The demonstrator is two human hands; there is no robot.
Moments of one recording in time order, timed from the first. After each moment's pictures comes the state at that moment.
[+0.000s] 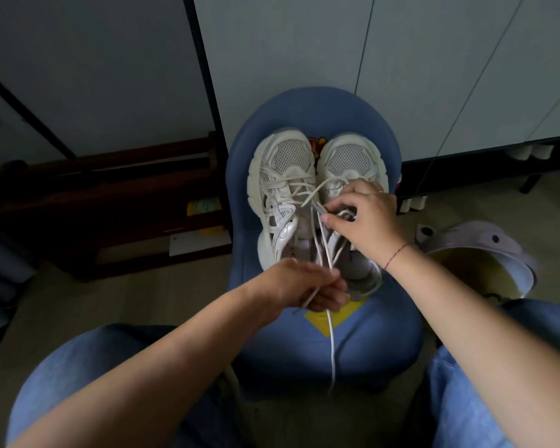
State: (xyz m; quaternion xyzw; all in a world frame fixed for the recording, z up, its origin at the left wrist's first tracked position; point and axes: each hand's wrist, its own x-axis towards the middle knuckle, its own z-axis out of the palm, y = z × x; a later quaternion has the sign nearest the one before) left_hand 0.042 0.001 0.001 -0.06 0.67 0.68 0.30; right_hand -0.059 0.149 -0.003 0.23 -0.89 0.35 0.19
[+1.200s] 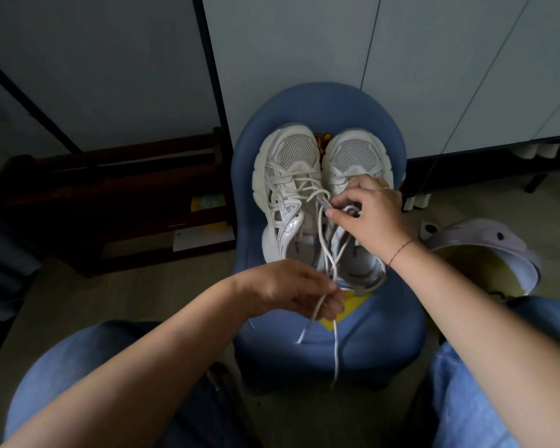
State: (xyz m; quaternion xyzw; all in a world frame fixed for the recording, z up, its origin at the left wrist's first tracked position) left_hand 0.043 -0.018 0.004 0.01 0.68 0.61 0.41; right_hand -0.056 0.147 -0.002 0.23 -0.89 0.34 0.19
